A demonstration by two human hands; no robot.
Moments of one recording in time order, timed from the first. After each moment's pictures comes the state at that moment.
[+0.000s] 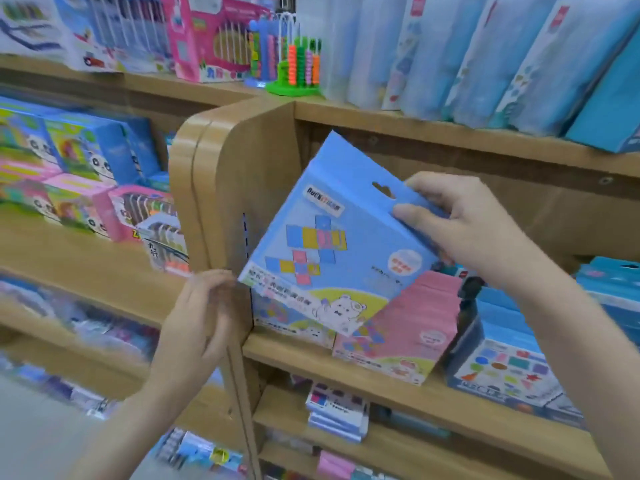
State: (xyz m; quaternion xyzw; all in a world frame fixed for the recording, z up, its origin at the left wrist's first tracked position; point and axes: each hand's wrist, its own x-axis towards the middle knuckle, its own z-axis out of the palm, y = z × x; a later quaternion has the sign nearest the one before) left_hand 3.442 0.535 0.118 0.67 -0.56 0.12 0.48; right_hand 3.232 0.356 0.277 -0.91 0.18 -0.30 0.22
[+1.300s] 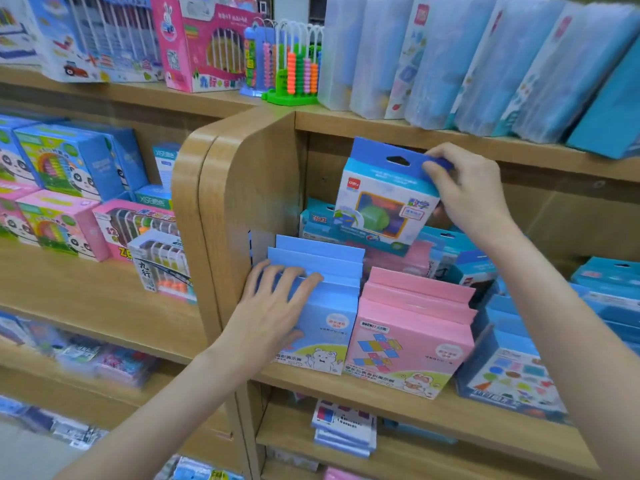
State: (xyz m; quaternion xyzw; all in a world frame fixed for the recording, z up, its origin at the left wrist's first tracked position) left_hand 3.443 0.458 0.124 0.68 -0.67 0.29 0.13; right_hand 3.262 0.281 0.267 -0.84 0.28 -0.45 0.07
